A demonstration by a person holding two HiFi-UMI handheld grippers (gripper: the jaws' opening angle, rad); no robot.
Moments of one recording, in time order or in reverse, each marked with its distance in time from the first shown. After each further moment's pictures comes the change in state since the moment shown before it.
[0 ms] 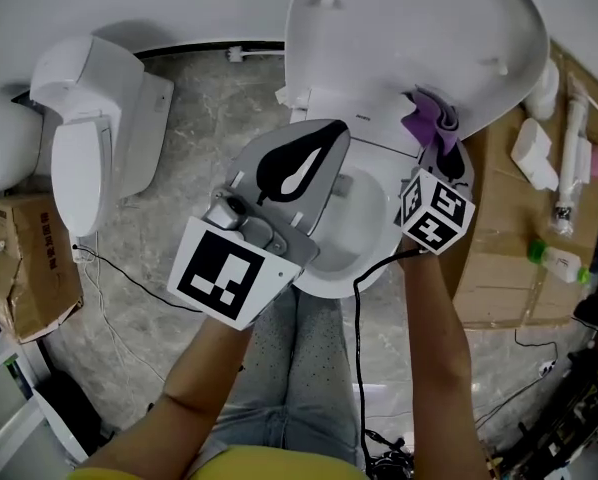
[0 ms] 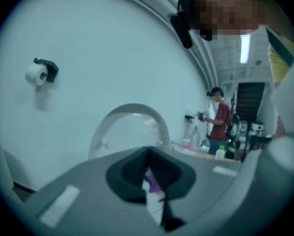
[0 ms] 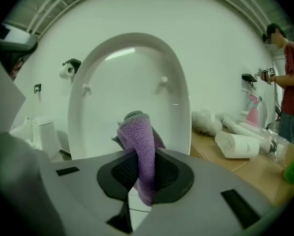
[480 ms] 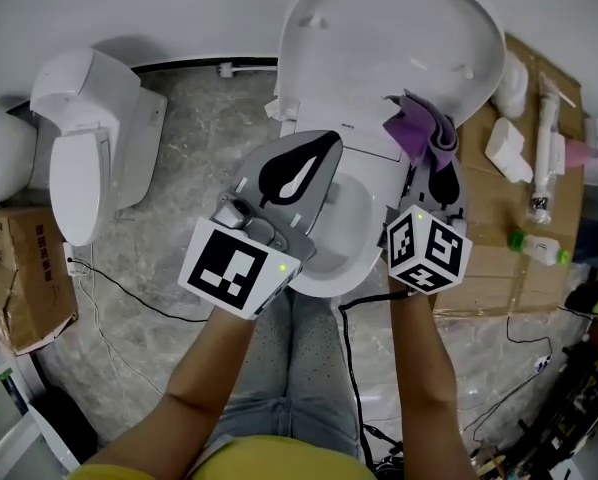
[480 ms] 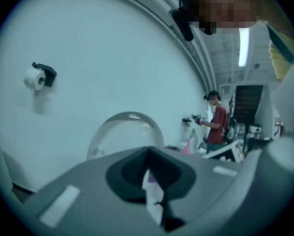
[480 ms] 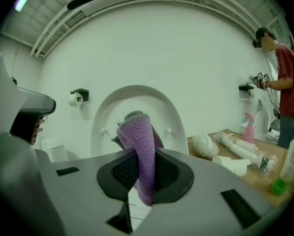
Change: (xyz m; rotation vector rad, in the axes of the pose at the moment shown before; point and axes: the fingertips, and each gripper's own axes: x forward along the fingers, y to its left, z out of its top) left arm -0.013 -0.019 0.026 -0.008 -0.027 -0.021; right arm -0.093 0.021 0.097 0.066 -0.171 0.058
